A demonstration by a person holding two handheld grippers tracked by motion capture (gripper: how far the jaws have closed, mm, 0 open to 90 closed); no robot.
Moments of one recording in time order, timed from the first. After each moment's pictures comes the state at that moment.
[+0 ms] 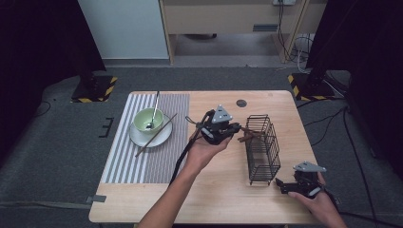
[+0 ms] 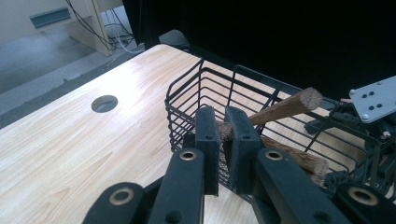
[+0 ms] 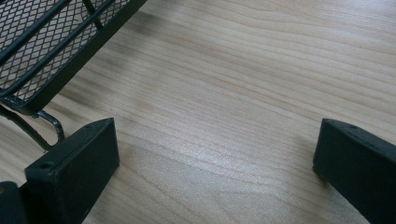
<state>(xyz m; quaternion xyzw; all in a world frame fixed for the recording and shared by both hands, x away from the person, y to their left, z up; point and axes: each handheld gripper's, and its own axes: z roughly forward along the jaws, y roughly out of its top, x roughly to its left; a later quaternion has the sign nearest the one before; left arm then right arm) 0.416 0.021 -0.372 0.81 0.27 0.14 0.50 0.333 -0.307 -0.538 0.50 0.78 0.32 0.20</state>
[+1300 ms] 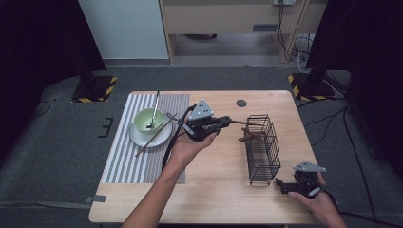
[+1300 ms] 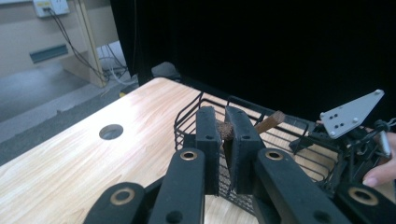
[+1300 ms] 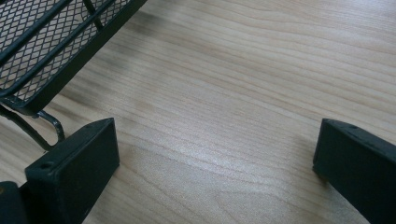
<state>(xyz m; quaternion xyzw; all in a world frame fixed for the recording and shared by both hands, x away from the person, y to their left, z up) 0.409 0.066 -0.346 0.78 0.23 0.14 0.56 0.333 -0.307 -0.538 0.50 0.78 0.32 0.20</state>
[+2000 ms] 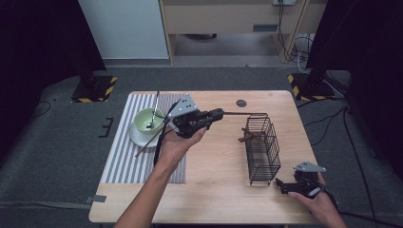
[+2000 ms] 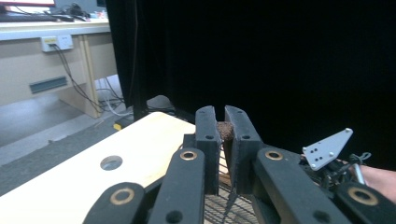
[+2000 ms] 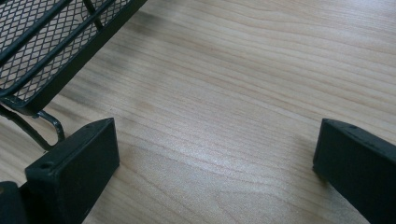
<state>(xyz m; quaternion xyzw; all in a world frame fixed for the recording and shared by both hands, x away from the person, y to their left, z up) 0.403 0.096 -0.326 0.73 0.23 0.14 0.62 0.333 -0.307 -0.538 0.50 0.78 0.32 0.20</state>
